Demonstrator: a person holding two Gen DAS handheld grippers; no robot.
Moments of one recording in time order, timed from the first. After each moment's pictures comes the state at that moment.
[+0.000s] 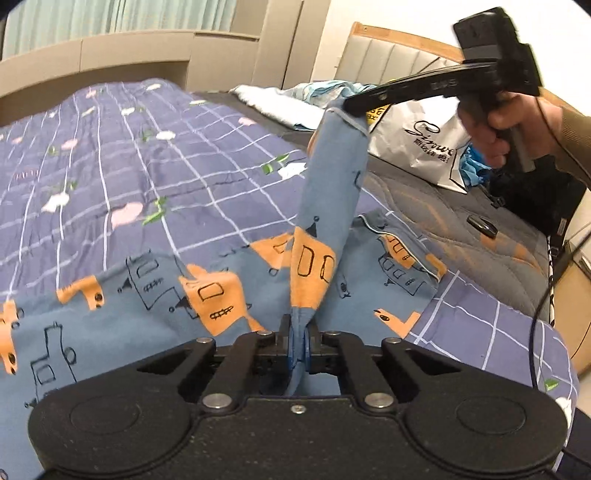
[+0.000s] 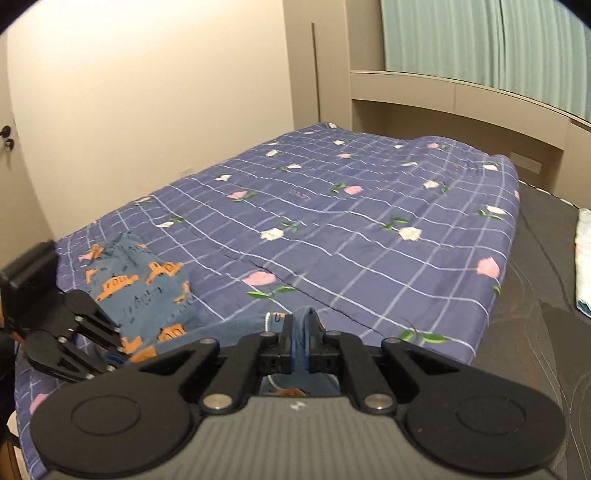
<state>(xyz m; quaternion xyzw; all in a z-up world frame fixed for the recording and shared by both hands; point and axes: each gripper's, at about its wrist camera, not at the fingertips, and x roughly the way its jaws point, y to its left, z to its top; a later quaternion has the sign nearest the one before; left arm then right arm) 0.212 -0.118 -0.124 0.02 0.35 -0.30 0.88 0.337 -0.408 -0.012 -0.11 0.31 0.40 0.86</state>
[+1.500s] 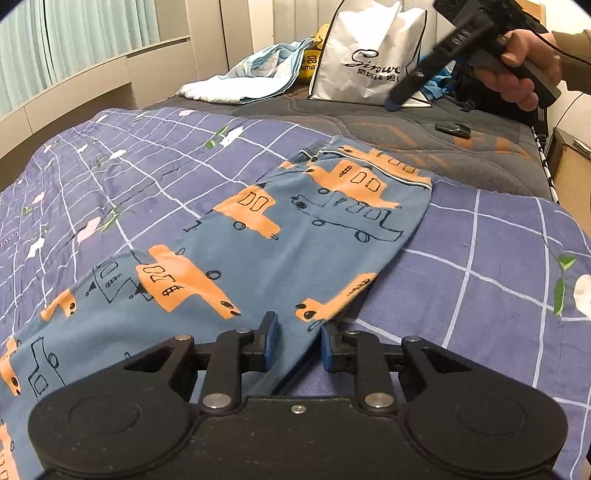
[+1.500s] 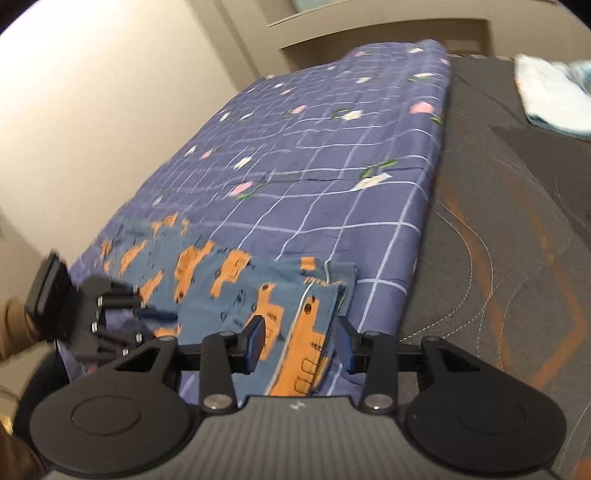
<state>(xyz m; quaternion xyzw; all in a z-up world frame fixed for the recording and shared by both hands) 0.165 -0.157 -0.150 0.18 0.35 -0.33 0.86 0.267 -0.521 -0.069 0.05 0.43 0.35 0.83</state>
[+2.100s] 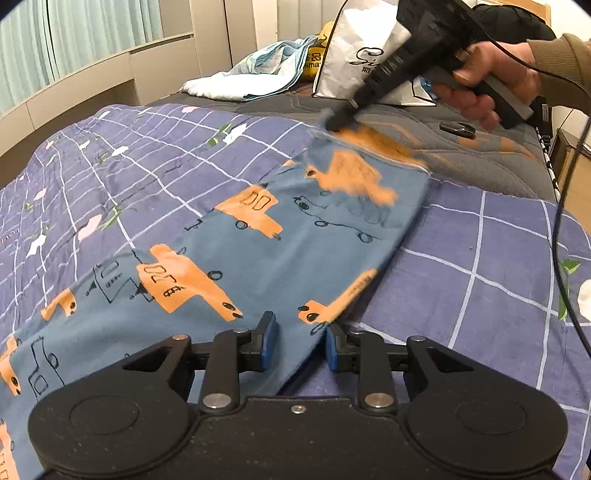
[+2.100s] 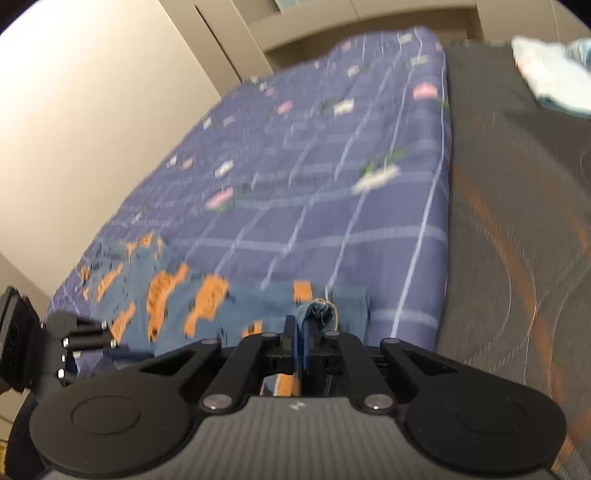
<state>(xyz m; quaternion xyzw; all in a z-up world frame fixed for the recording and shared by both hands) 0.168 -0.159 -0.148 0.18 0.35 -0.33 0.86 0.310 -0.478 -0.109 0.06 0.42 0.33 0.84</state>
